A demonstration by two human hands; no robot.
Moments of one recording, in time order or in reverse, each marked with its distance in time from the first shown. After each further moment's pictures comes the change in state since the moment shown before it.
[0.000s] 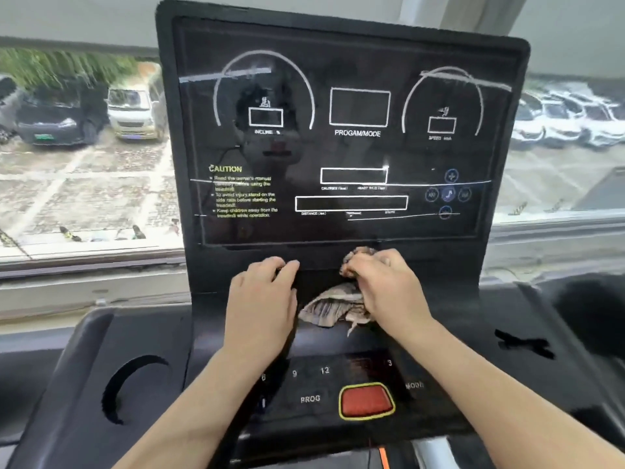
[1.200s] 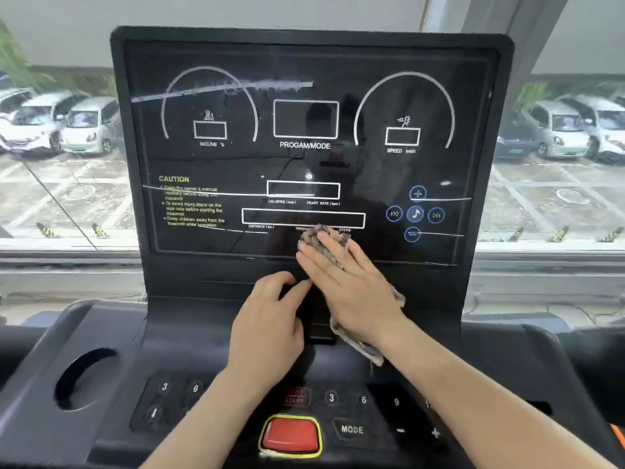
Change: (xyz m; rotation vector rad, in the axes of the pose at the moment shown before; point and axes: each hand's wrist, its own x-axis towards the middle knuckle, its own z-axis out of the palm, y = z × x) left_hand 0.011 0.105 0.032 -0.027 -0.068 -0.131; right_hand 0.033 0.071 -0.006 -0.243 0.070 -0.545
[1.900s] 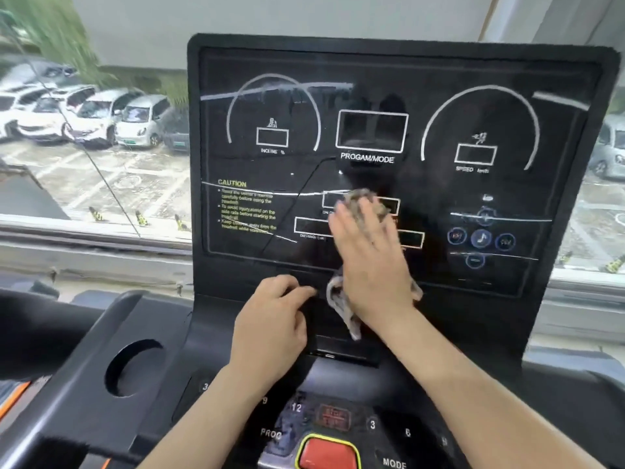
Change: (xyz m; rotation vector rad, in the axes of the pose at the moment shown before) left_hand 0.007 -0.048 -0.020 0.009 0.127 -0.089; right_hand 0.072 -0.027 -0.002 0.008 0.183 0.162
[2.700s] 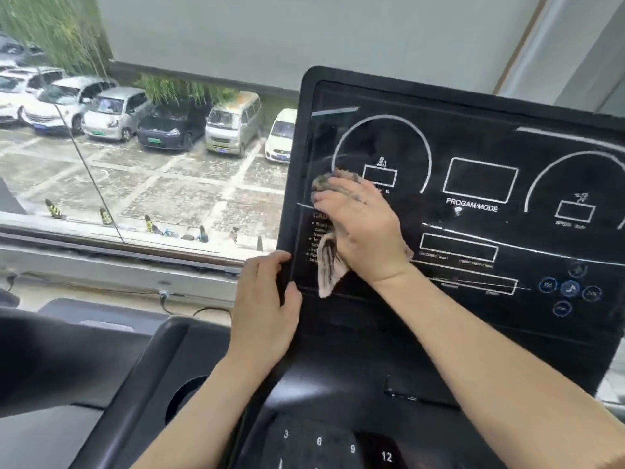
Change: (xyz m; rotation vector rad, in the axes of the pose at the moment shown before) left_hand 0.044 -0.122 -0.058 -0.440 0.175 -0.205; right_hand 0.142 -0.091 0.025 0.245 0.259 -0.220
